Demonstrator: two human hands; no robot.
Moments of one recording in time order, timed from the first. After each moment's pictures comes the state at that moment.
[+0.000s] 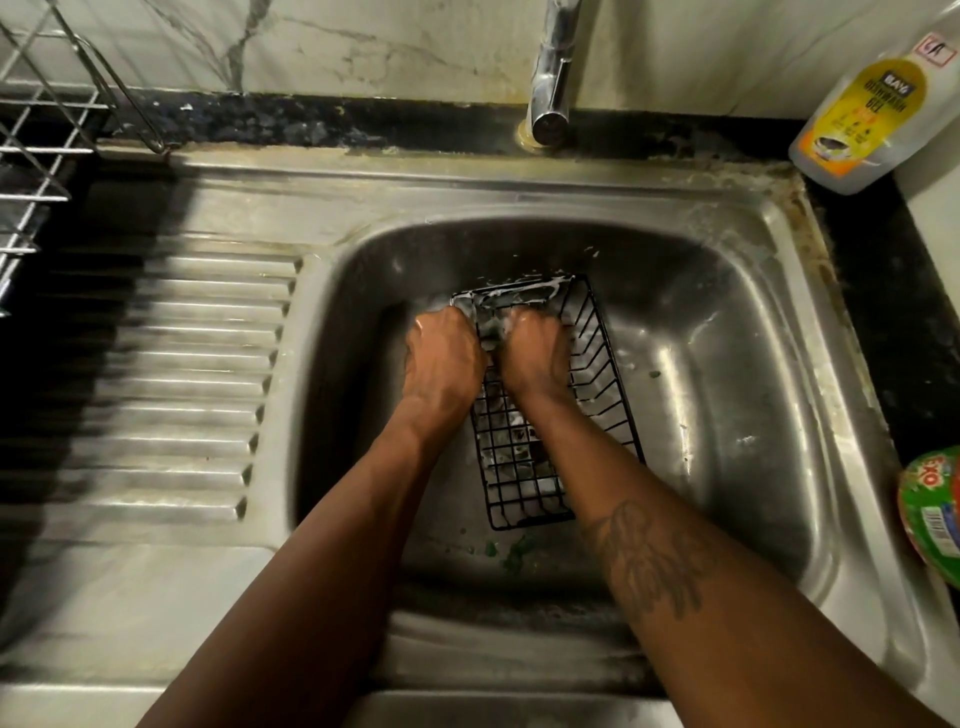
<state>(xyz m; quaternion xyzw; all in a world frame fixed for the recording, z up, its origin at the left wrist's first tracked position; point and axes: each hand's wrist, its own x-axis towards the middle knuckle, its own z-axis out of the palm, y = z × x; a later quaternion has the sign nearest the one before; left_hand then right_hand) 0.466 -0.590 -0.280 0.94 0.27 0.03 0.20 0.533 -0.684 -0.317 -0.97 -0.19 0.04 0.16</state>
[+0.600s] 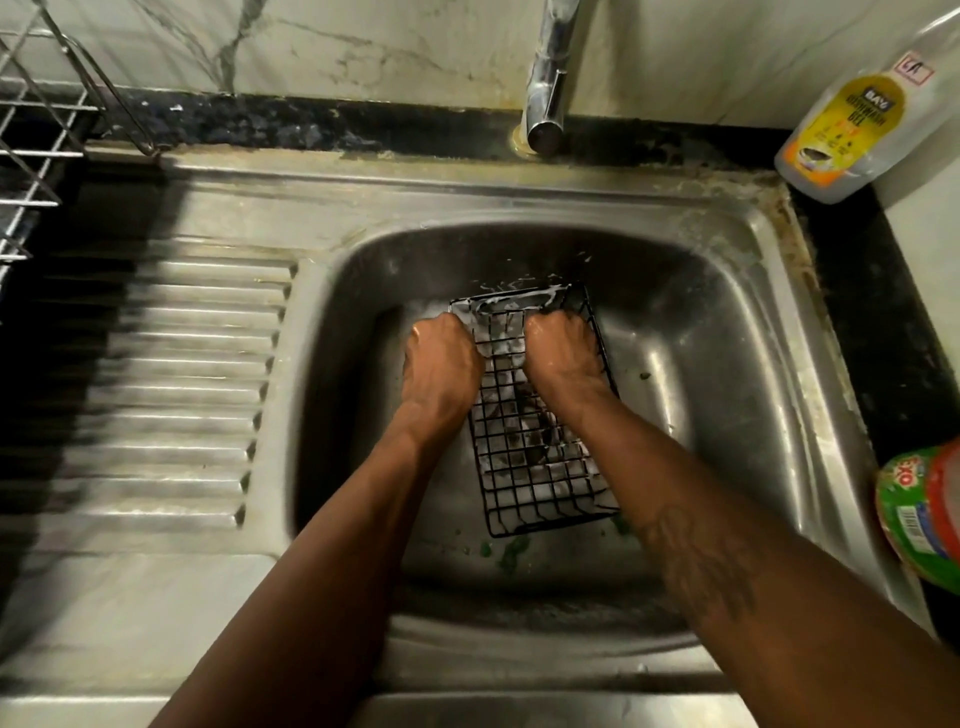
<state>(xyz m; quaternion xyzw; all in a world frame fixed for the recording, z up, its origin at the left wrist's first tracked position) 0.466 -0.592 -0.274 0.93 0.28 0.01 0.23 0.555 -0.711 -0.291 -0.96 -0.26 0.05 0.01</state>
